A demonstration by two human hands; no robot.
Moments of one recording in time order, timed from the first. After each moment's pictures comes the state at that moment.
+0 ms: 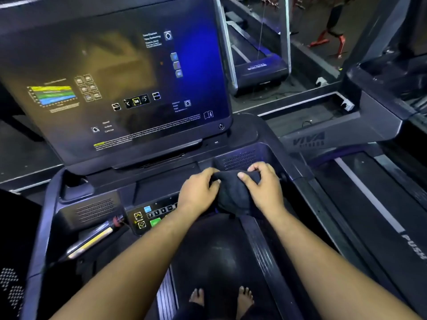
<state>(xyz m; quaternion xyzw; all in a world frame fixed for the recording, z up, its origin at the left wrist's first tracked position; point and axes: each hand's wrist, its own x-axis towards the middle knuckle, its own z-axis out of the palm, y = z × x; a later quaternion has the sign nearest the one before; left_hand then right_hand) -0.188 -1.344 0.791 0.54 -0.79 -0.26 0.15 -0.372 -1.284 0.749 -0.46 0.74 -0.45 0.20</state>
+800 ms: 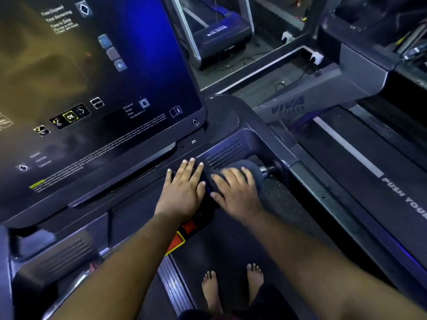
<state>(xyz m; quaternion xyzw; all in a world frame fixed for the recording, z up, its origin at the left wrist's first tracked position) -0.192 -1.423 0.731 0.39 -0.91 -0.11 -0.07 -0.351 -1.317 0.675 -0.65 0.75 -0.13 -0.02</state>
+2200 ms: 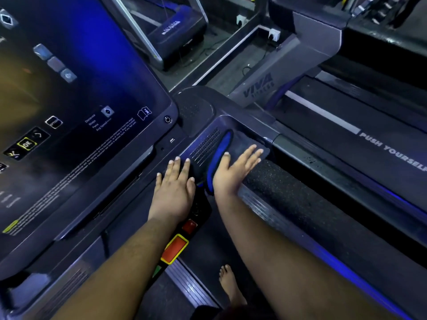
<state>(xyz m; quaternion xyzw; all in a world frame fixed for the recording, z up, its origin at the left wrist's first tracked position) -0.194 -1.430 0.724 0.37 -0.91 -0.15 -0.06 -0.323 -1.371 0.666 0.04 0.77 -0.62 0.12</state>
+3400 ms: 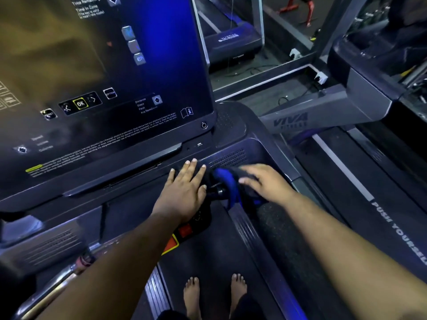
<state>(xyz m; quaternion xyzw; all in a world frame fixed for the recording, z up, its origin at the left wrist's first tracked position) -0.189 -1.429 0.725 0.39 -0.90 -0.15 -0.05 -0.456 -1.341 0.691 -0.68 0.66 -0.25 0.18</state>
